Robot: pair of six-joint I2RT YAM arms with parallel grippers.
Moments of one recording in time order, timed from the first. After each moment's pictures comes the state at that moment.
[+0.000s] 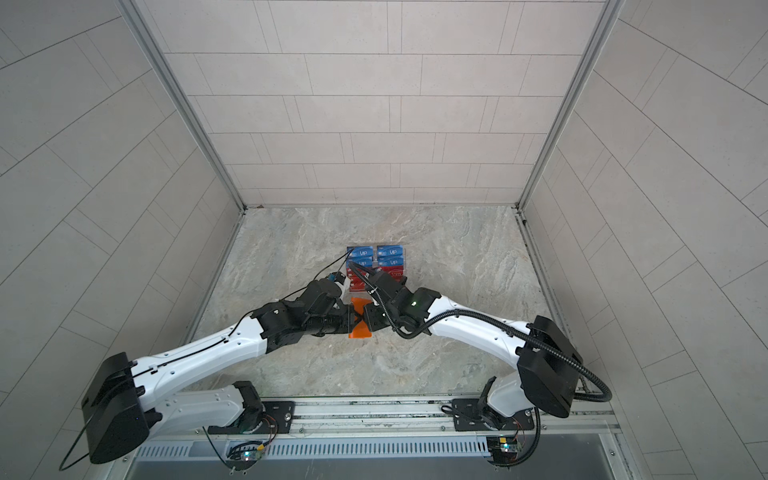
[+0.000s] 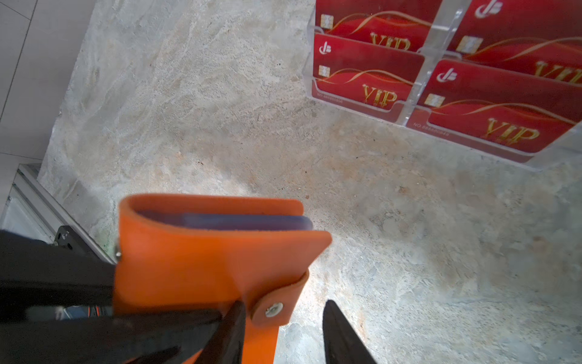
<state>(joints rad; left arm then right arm) -0.87 1.18 0.80 -0.45 0.08 -0.81 0.90 1.45 1.02 -0.49 -0.04 0.57</state>
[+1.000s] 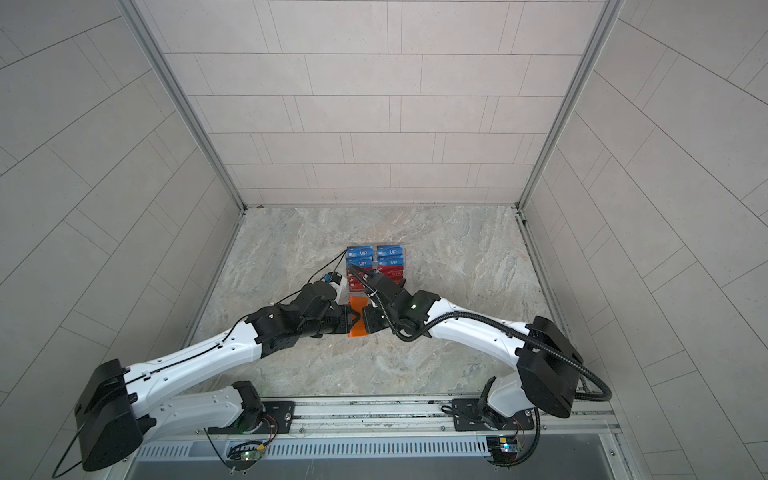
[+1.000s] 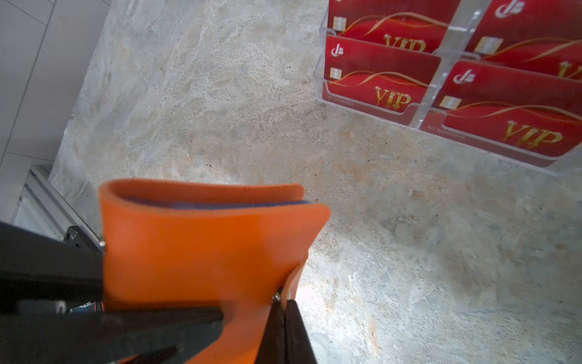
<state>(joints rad) -0.86 1.12 0.75 -0.39 0.07 -0.81 0.89 1.42 0.98 -0.45 -0.03 0.57</state>
